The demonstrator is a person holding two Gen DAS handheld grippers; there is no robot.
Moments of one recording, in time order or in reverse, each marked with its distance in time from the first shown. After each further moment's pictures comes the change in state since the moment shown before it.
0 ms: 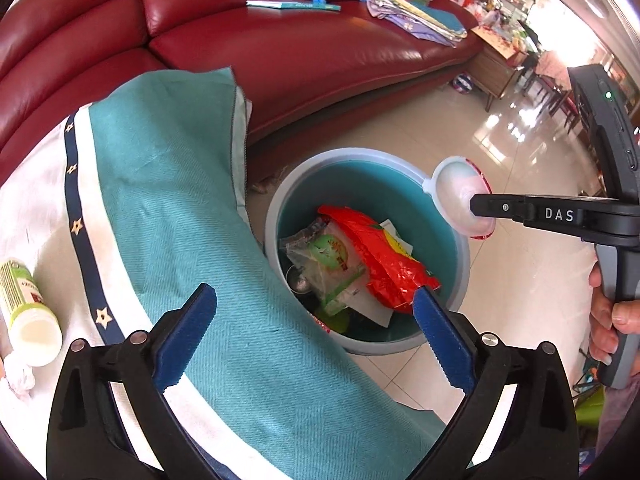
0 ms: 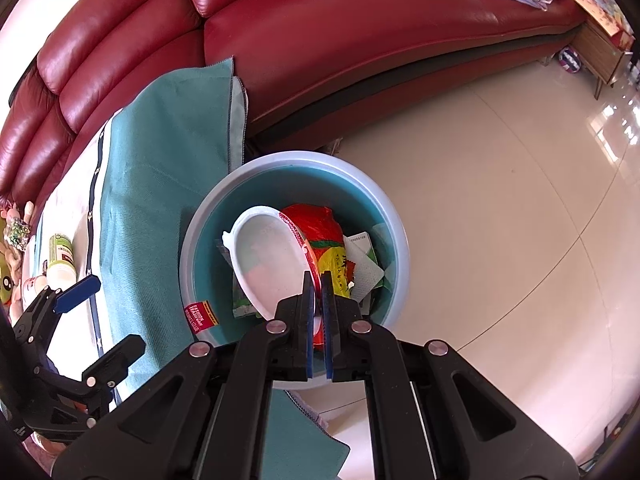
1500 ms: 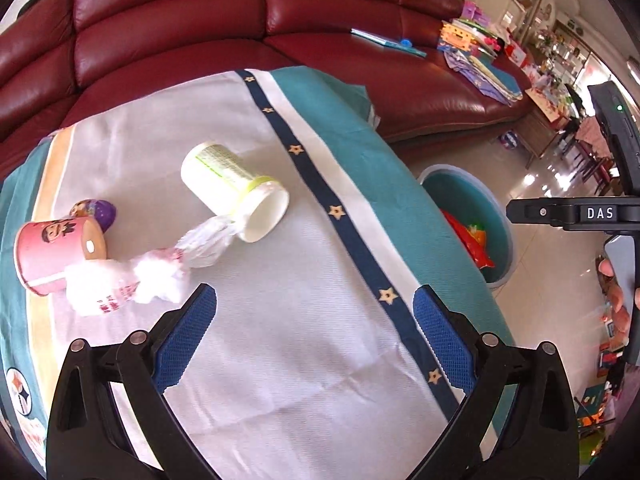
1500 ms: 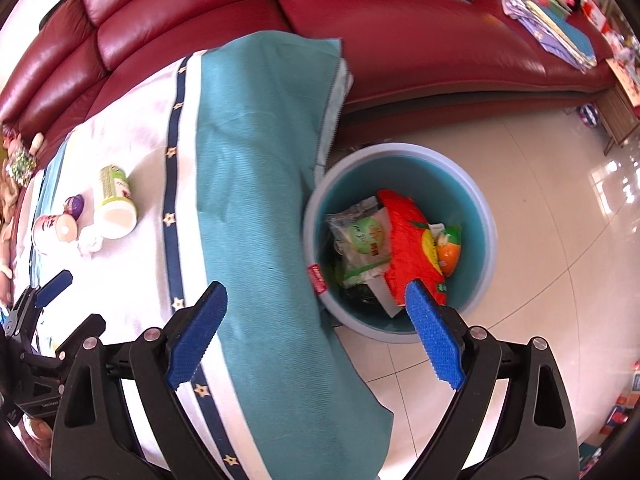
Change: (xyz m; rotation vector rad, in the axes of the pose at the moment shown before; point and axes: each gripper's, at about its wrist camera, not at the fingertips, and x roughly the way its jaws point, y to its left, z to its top) left arm -0.126 0.149 -0.111 -0.217 -0.108 0.111; right arm -0.030 0.163 -0.034 -0.207 0.040 -0.060
